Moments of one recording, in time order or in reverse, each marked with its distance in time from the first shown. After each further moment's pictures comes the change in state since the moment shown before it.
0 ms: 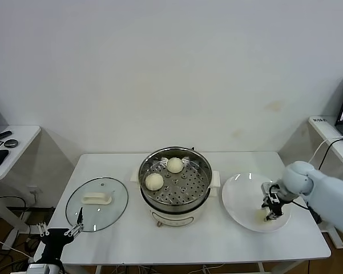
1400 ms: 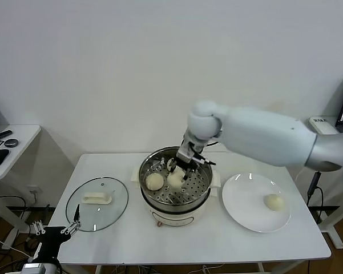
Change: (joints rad) left arm 0.006 -0.009 -0.027 -0.025 -0.017 0.005 0.001; right arm 0.649 0.594 -0.546 -0.009 0.178 0.537 0.048
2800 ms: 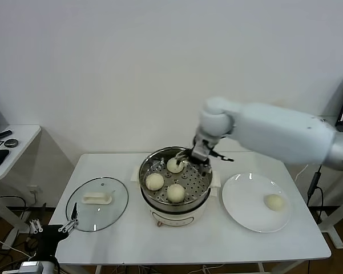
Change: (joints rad) left arm -0.019 0.016 0.002 0.016 -0.006 -0.006 -0.001; right arm 0.069 -0.202 0.017 0.084 0.012 -0.097 -0.009
